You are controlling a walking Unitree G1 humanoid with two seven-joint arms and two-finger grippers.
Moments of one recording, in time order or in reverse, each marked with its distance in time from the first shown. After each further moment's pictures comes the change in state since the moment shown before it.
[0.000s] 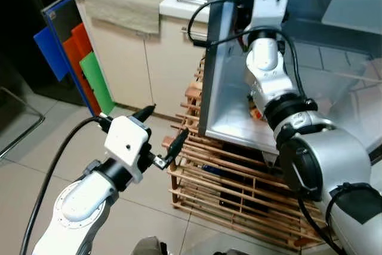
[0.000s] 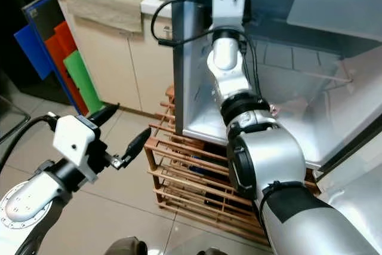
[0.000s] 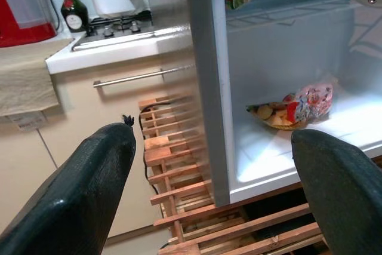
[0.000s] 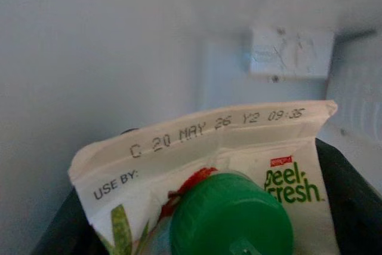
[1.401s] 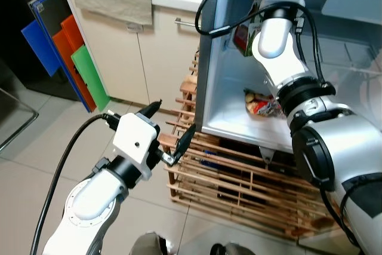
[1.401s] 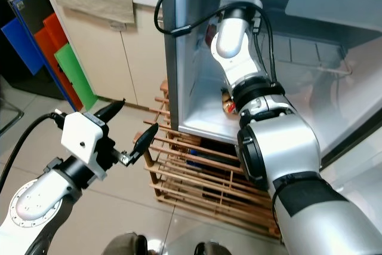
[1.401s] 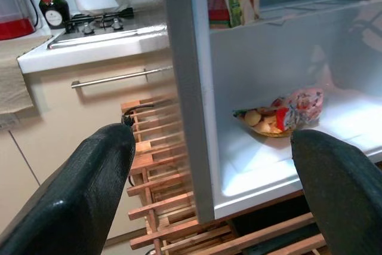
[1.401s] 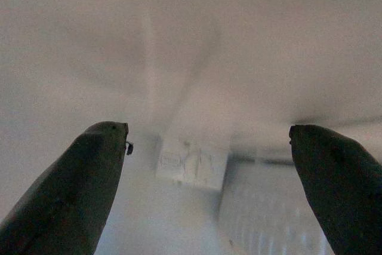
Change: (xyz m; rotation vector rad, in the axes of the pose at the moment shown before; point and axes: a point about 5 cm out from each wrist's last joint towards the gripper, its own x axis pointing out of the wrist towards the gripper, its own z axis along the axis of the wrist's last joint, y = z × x) left arm 0.017 -0.008 0.002 -0.009 -0.032 -0.009; right arm 0.001 -0.003 0.048 -0.318 -0.452 -0.141
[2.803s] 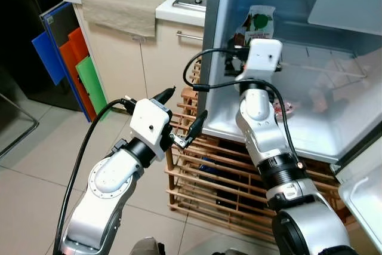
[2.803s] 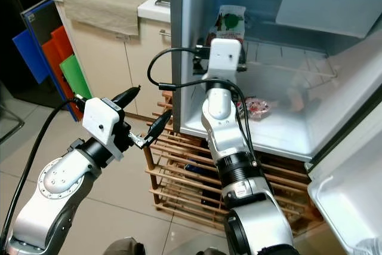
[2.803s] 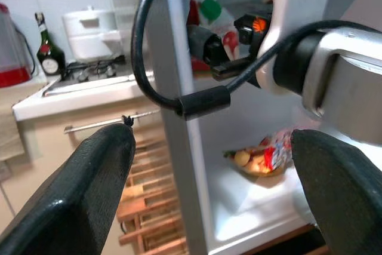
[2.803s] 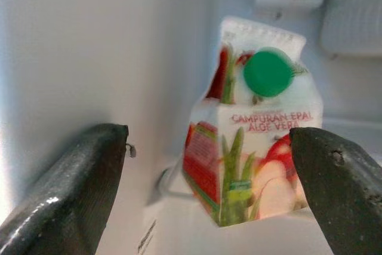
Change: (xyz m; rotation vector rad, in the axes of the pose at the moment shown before) left arm 0.027 0.003 -0.009 -0.006 -0.072 -0.042; right arm -0.111 0.029 -0.054 0.336 0.541 0.243
